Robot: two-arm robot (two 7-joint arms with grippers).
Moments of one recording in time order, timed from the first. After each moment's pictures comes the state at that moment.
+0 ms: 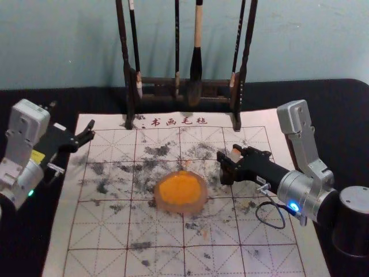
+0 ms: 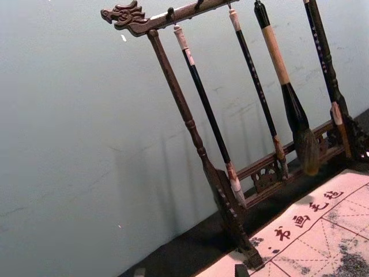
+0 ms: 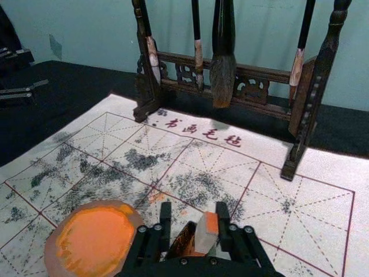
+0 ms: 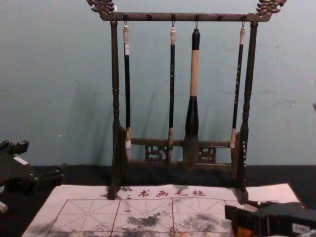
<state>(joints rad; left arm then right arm) -0.20 0.60 0.45 -1.41 -0.25 -0.12 0.03 0.12 0.36 -0.36 -1.54 0.40 0.30 0.26</state>
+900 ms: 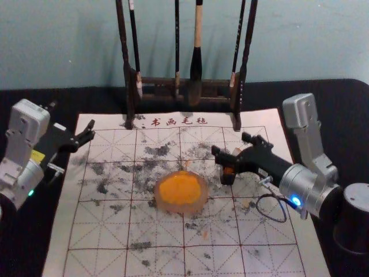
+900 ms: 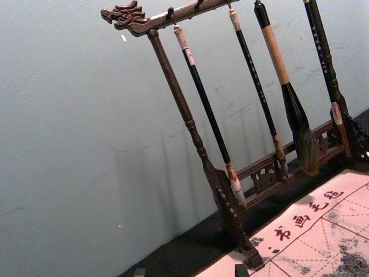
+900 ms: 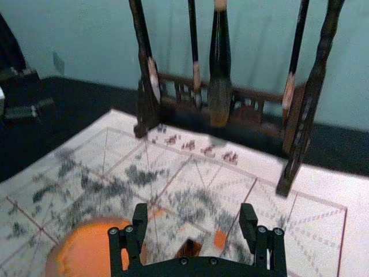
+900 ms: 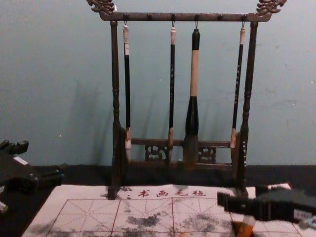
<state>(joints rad) -0.20 0.60 0.45 -1.41 -0.25 -0.12 0.03 0.12 0.36 -0.34 -1.56 0.40 0.26 0.26</state>
